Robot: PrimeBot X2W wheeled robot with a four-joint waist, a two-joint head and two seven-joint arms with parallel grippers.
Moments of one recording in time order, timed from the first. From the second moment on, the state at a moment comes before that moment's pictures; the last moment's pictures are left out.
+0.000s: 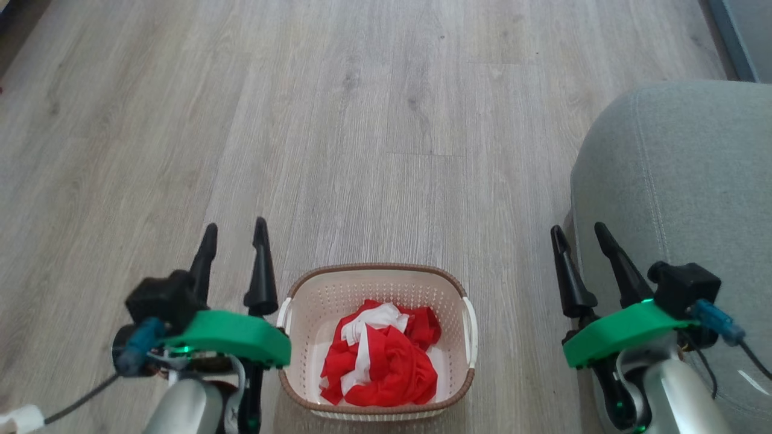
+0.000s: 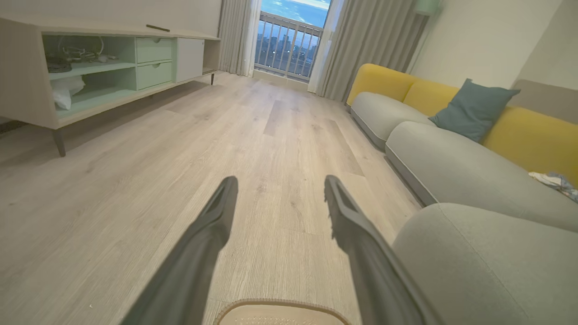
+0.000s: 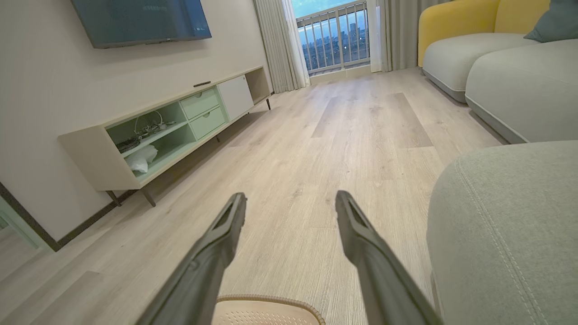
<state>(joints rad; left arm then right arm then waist) -0.08 0.12 -0.29 -0.05 -0.44 0.30 -0.15 -0.09 -0.06 0.07 0.18 0.34 0.13 -0.15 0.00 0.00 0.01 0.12</state>
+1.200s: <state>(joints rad) -0.04 0.06 -0.29 0.14 -0.09 0.13 -0.25 -0.14 -0.05 0.02 0.46 0.02 0.13 -0.25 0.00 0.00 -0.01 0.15</state>
